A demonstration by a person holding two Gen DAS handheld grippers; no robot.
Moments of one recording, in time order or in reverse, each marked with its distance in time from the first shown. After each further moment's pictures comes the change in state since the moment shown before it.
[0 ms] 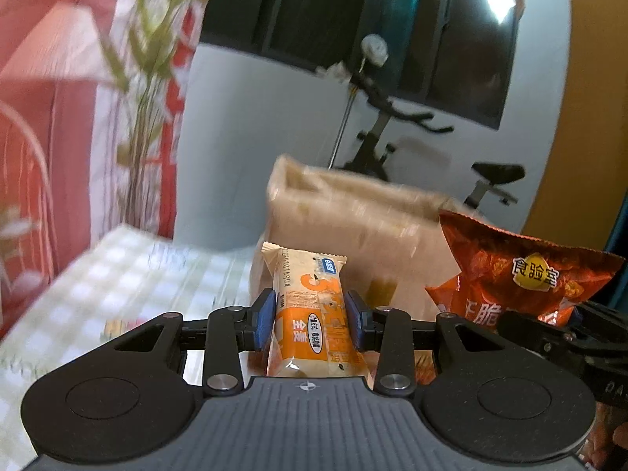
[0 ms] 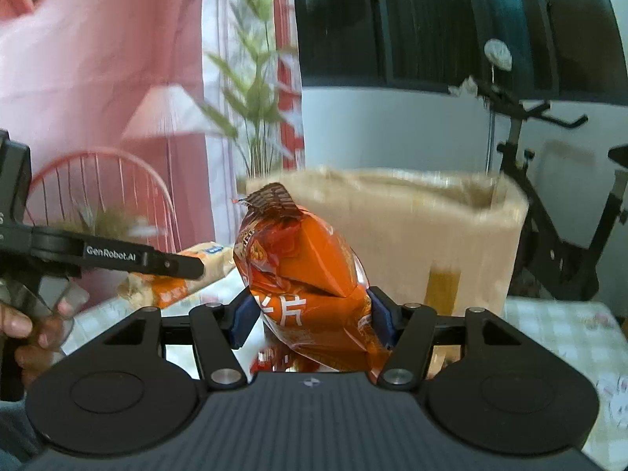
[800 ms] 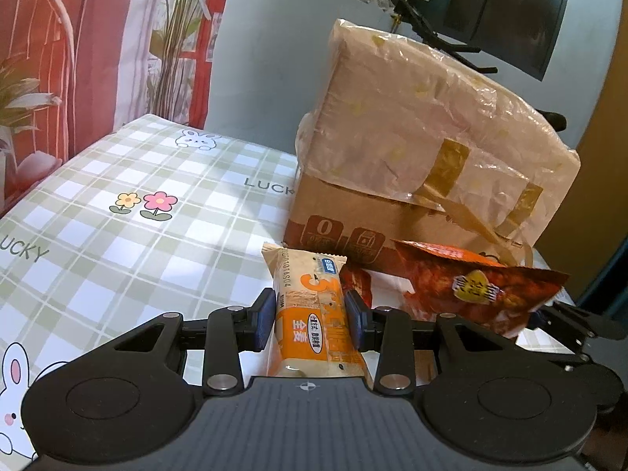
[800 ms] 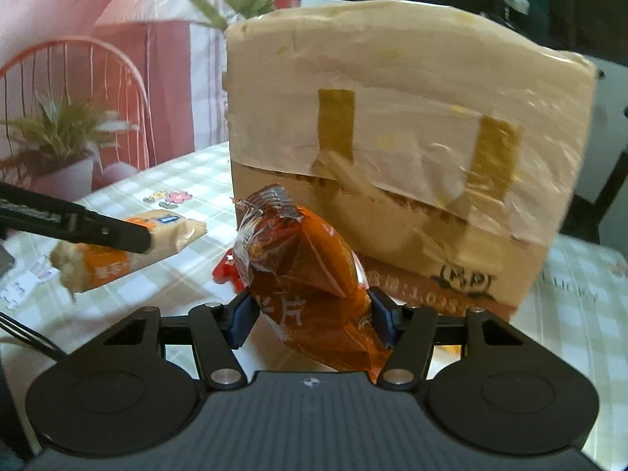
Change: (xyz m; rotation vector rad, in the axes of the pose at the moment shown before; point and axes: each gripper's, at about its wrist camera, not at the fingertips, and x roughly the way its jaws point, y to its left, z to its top) left arm 0.031 0.032 -0.085 -0.108 0.234 0.069; right arm 0.084 0.002 -0.078 -0.048 0.249 -0.047
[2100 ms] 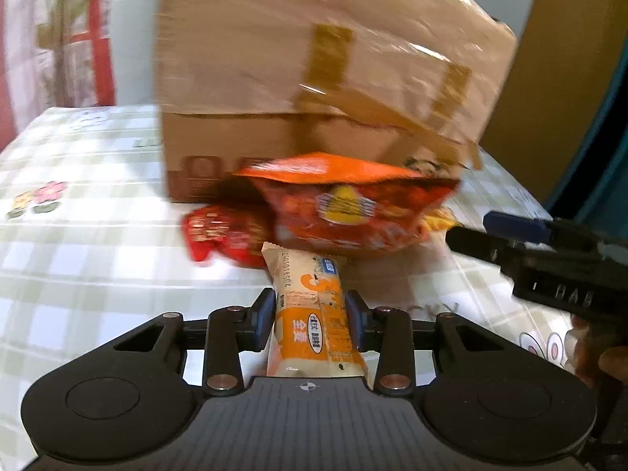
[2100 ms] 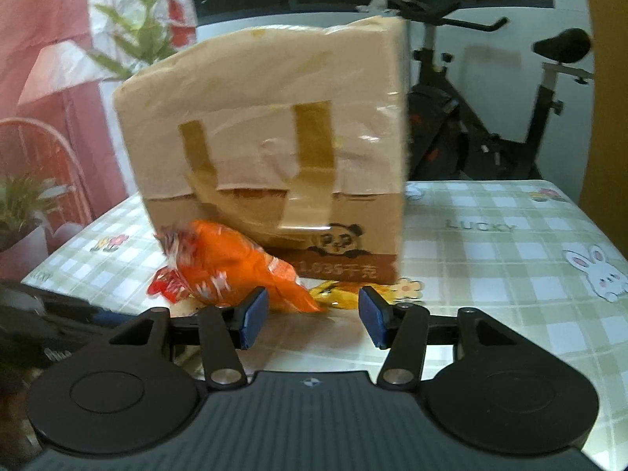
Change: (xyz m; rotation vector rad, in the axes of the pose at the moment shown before) left arm 0.050 -0.055 -0.018 0.203 0.171 -0.122; right arm -0.039 -0.065 -0.017 0.239 -0.028 -0.115
